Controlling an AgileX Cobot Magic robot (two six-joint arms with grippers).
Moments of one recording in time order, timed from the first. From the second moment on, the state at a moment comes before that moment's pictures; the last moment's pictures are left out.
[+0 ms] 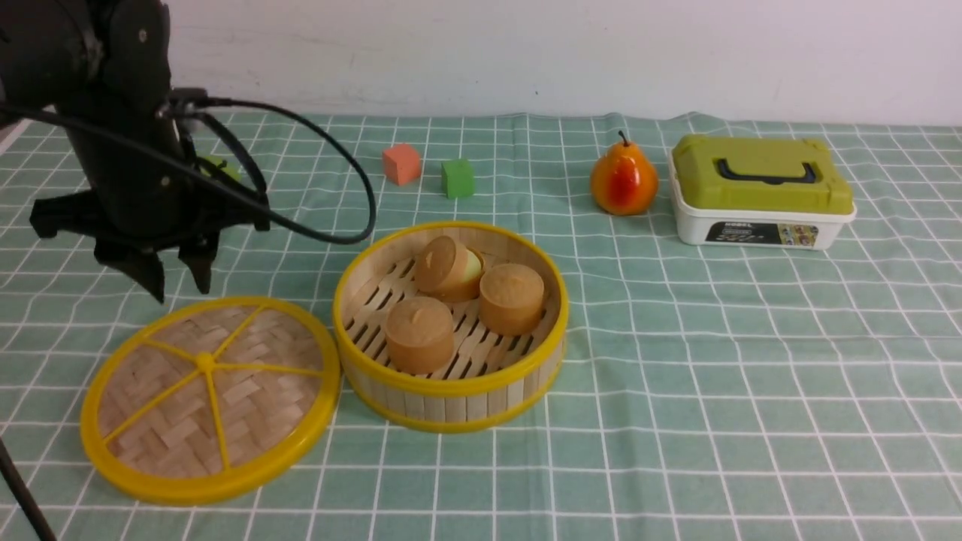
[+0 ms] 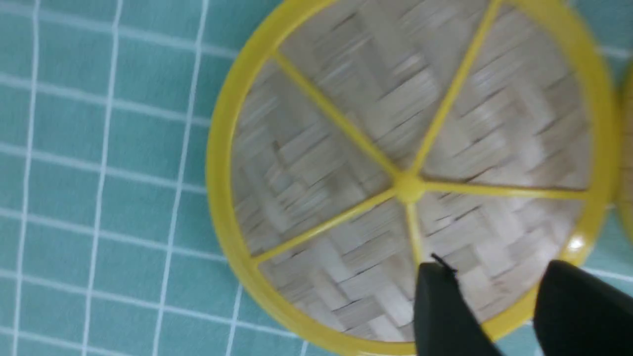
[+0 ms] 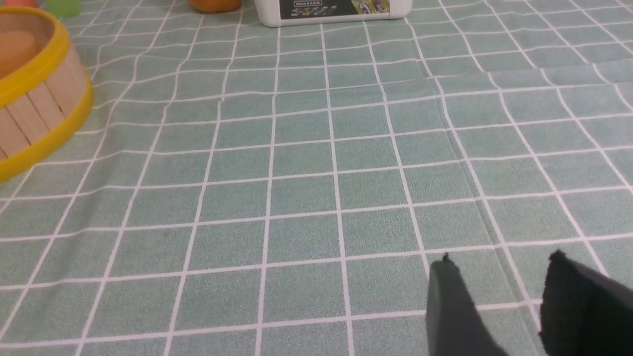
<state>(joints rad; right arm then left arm) -0.03 -0.01 0.02 0.02 0.39 0.13 -0.19 1.77 -1.63 0.14 1.21 -0.39</state>
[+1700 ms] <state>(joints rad) -0.03 -0.01 0.02 0.02 0.39 0.13 -0.19 -0.01 -0.31 -0.19 0.52 -0.23</state>
